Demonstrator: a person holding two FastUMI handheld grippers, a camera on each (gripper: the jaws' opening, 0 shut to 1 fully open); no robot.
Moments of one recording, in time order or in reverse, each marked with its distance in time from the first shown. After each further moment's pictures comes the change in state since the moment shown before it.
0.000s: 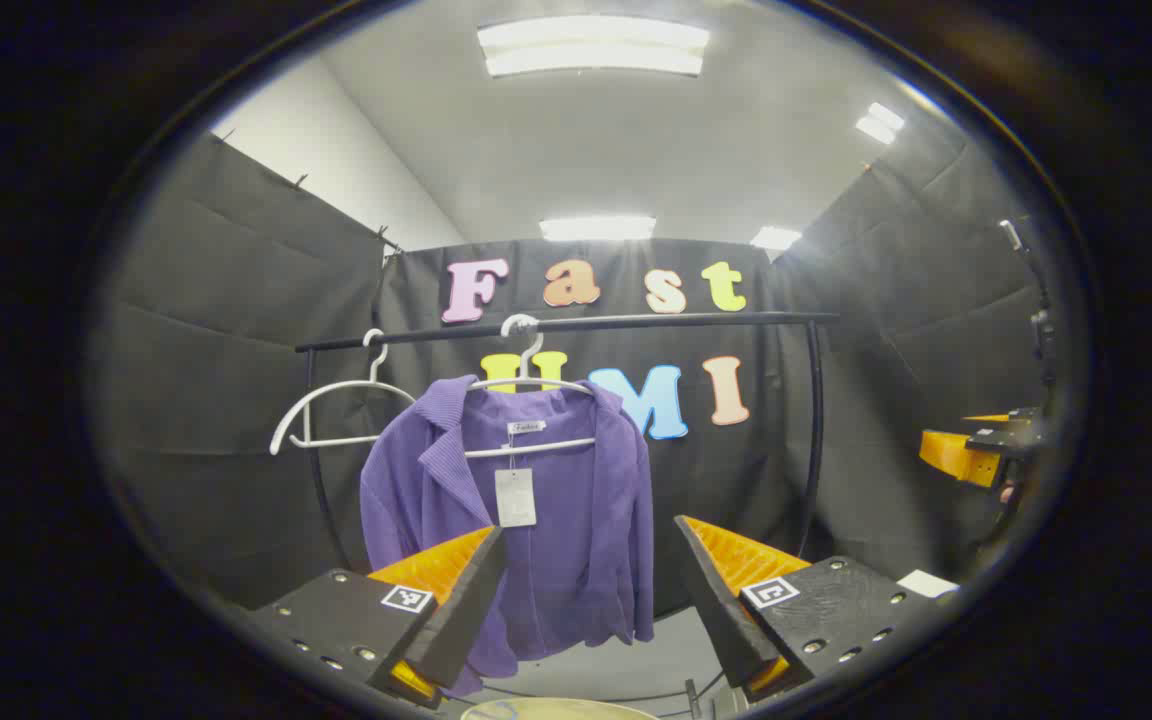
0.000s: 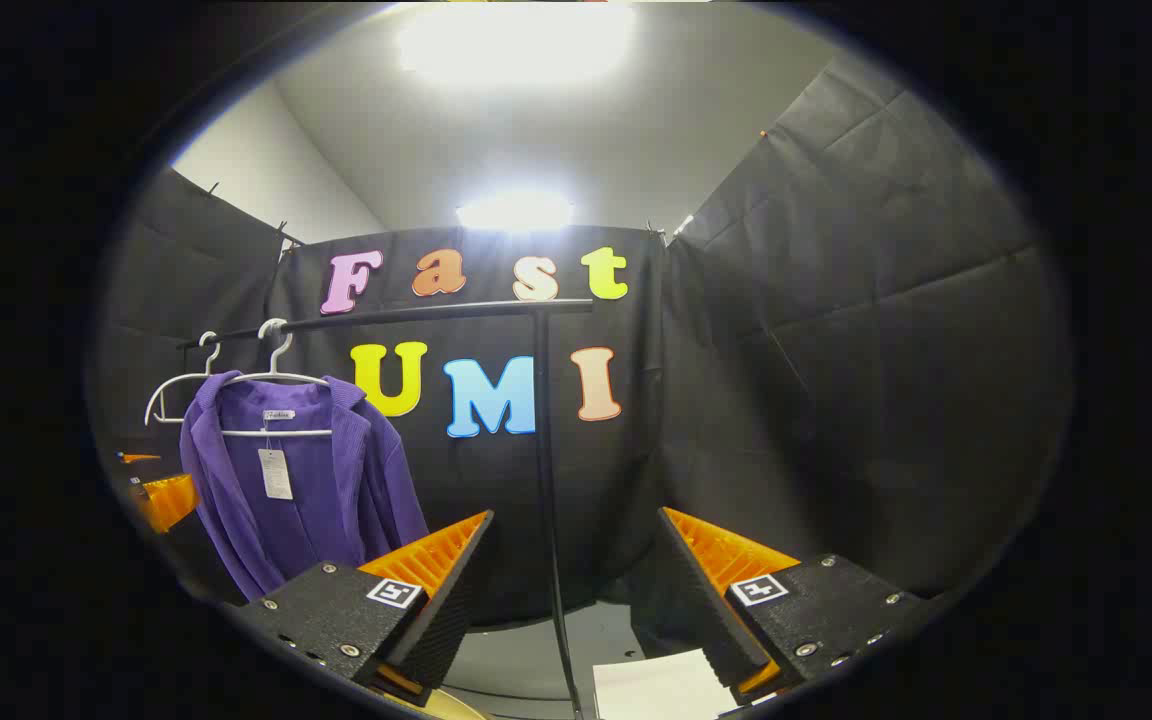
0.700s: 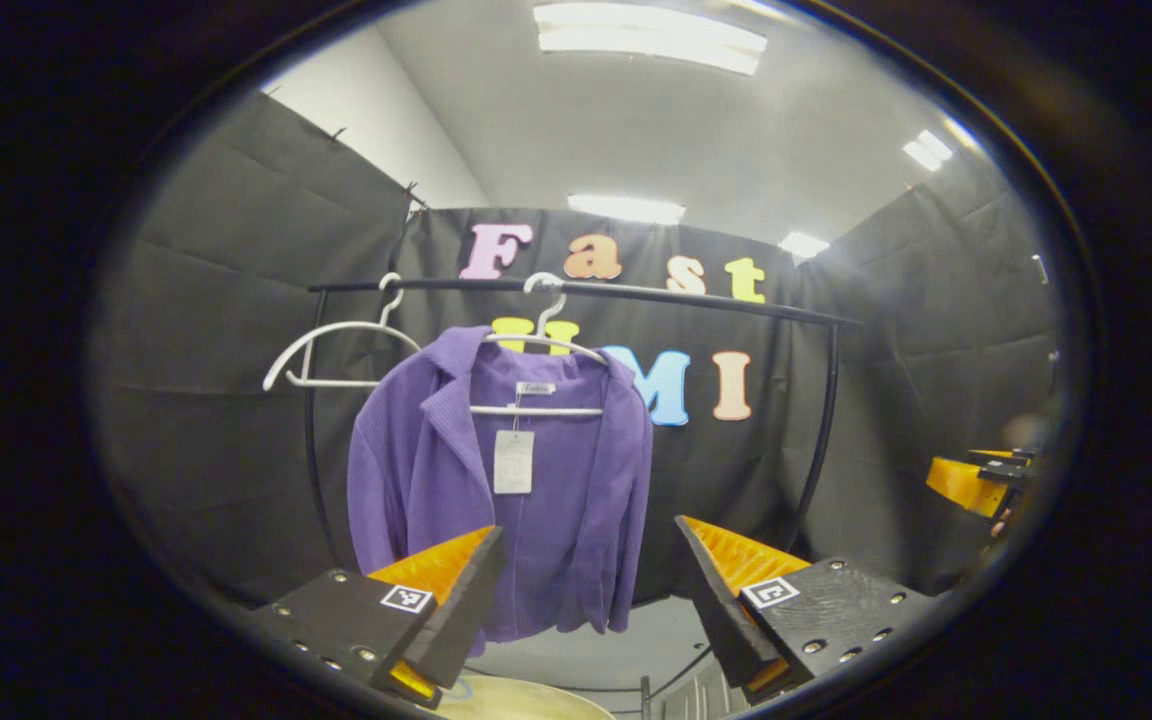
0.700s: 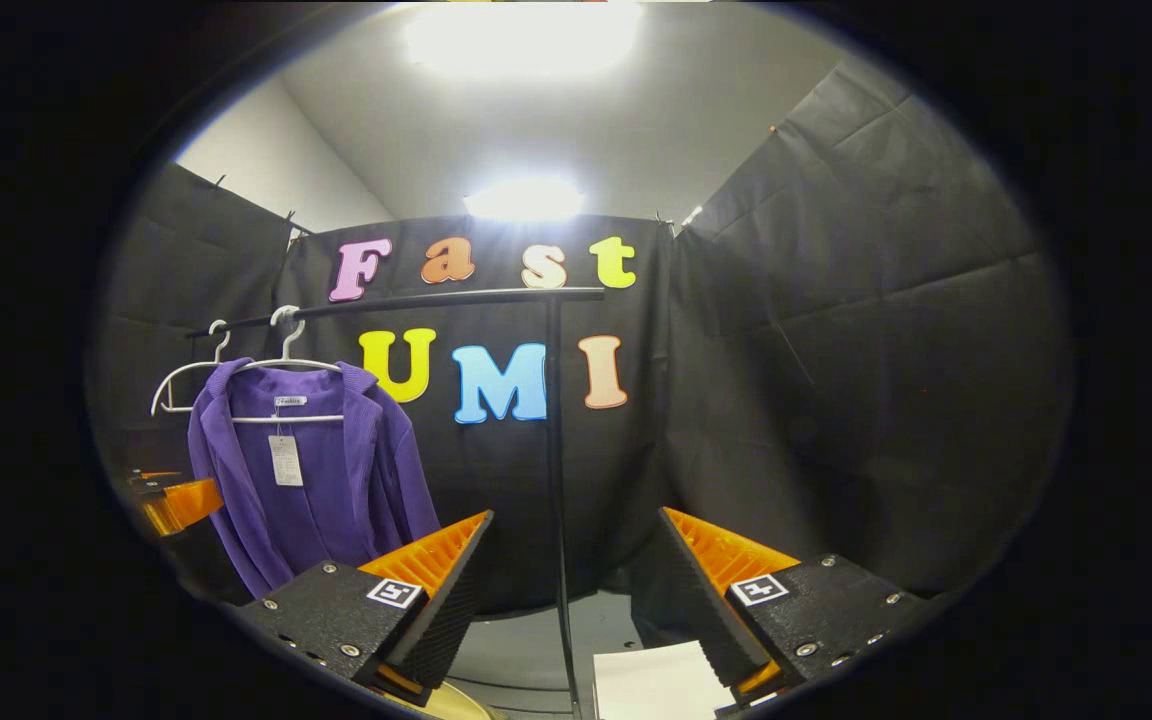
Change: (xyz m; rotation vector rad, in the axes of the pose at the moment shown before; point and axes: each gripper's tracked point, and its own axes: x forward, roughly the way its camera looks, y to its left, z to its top) left arm 0.011 0.011 -0.035 -0.160 0.101 0.042; right arm -0.014 -0.001 -0.008 -0.027 0.040 0.006
